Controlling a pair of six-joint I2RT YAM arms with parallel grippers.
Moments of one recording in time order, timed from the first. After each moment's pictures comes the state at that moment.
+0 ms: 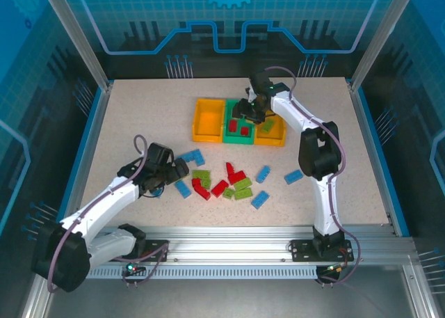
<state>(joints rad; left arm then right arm) -0.36 1.07 0.64 -0.62 -0.07 -0.88 0.37 2.23 1.98 -0.86 -0.32 0.52</state>
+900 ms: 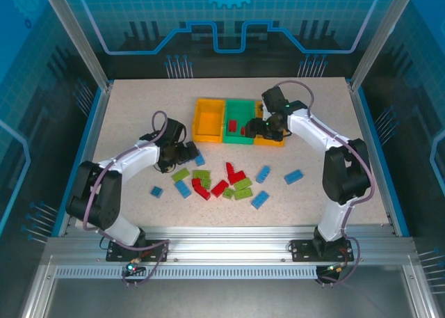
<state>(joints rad) -0.30 1.59 0.96 -0.56 0.03 -0.79 0.36 1.82 1.45 -0.79 -0.18 0.42</state>
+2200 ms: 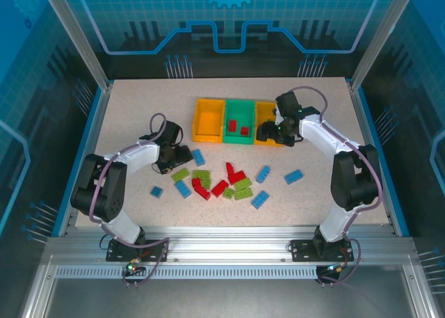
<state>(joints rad) -0.24 1.64 0.92 -0.51 0.03 -0.76 0.28 1.74 1.33 -0.75 -0.18 0.42</state>
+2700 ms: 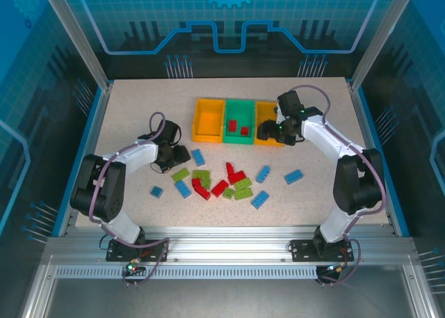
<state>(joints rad) -0.22 1.63 0.92 -0.51 0.05 -0.72 0.28 1.69 1.31 -0.75 -0.18 0.41</state>
